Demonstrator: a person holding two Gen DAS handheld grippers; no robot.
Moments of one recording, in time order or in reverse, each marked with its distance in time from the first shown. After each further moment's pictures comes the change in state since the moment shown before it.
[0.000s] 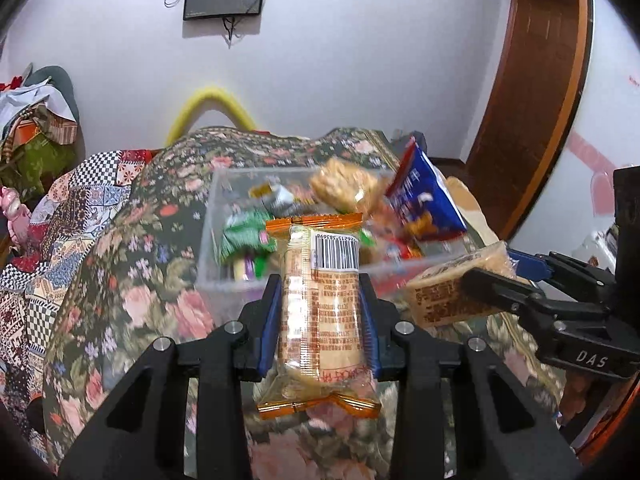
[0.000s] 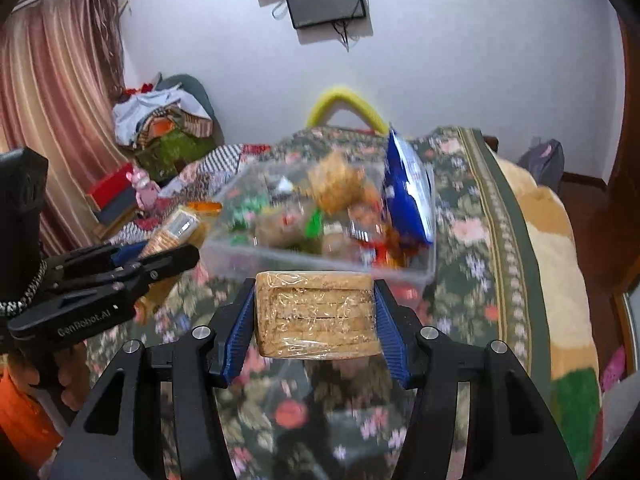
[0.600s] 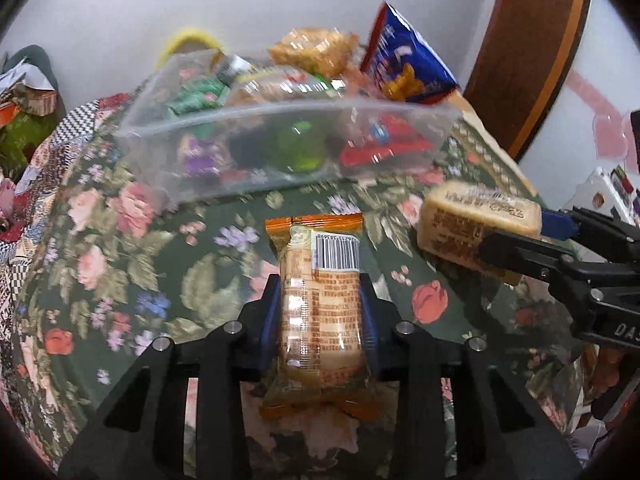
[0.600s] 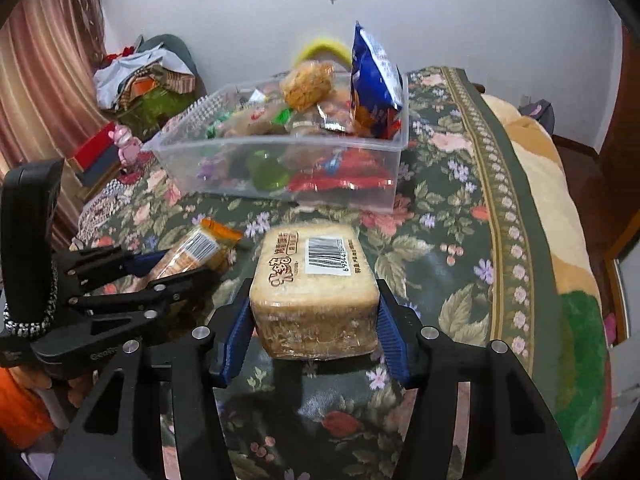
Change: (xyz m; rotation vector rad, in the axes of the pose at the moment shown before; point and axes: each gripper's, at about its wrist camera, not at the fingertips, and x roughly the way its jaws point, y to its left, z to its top) left arm 0.039 -0.028 -0.085 0.048 0.216 -0.010; right arm 0.001 -0.014 -0.061 0.022 0.167 -0.050
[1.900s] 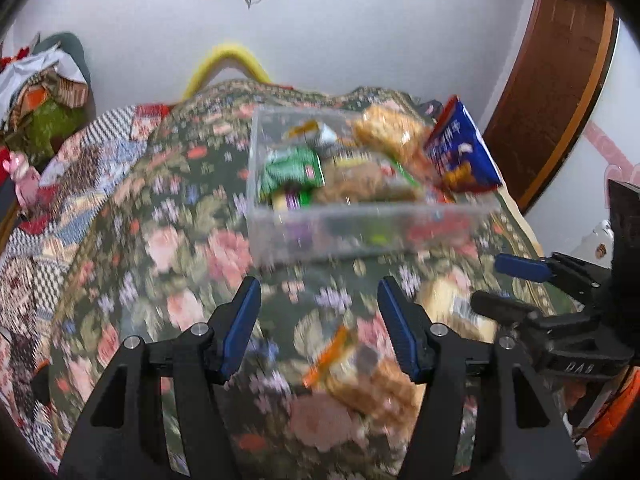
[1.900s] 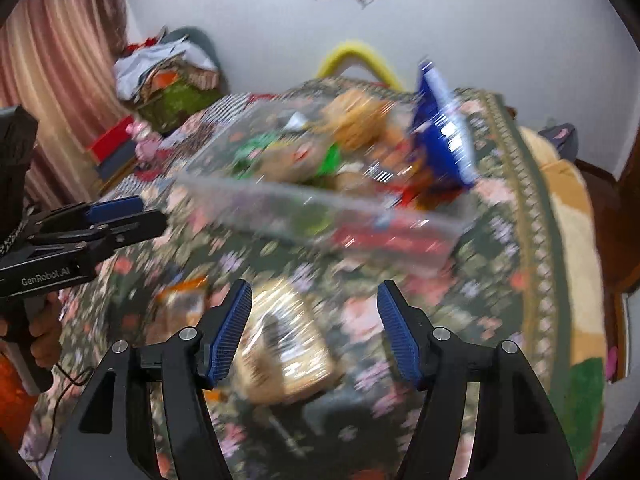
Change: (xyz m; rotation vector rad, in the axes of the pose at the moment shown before) left arm -0.044 0.062 0.037 -0.100 -0.053 0.027; right arm 0.021 0.029 0.037 -0.081 0.035 0.072
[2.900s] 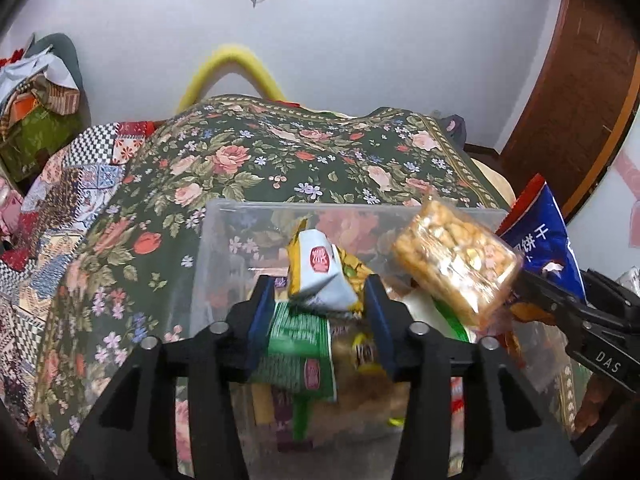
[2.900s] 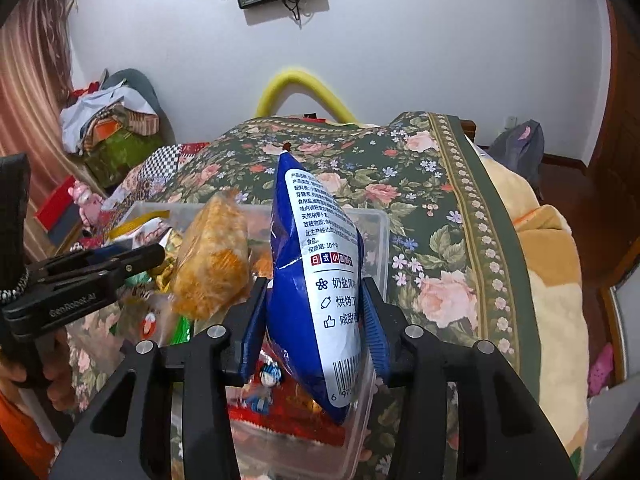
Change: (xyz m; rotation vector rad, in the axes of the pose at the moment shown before) left arm 0.112 0.006 0.122 -0.024 -0.027 0.045; right arm 0.026 -0.071 0.086 0.123 -0.100 -0.144
